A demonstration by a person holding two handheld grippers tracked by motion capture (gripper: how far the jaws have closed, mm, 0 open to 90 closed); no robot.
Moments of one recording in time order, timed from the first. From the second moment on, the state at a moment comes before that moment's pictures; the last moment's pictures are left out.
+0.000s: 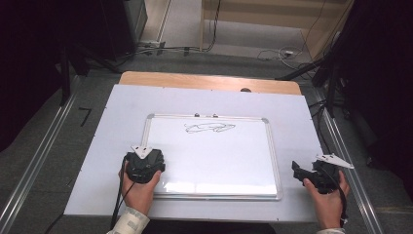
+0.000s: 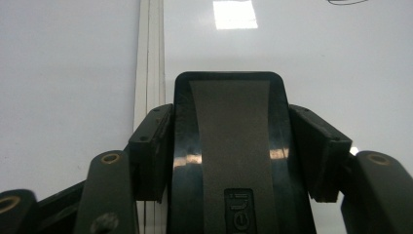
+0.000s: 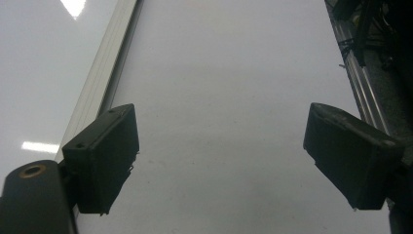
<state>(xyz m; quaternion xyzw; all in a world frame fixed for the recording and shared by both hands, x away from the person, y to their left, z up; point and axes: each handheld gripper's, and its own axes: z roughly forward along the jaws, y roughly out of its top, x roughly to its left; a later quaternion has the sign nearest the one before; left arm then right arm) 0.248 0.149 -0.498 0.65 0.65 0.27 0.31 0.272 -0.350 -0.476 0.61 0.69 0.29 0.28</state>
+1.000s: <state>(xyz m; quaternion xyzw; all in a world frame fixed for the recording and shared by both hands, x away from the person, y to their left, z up) 0.258 0.156 -0.482 0.65 0.63 0.25 0.34 0.278 -0.347 -0.477 0.61 0.69 0.29 0.27</state>
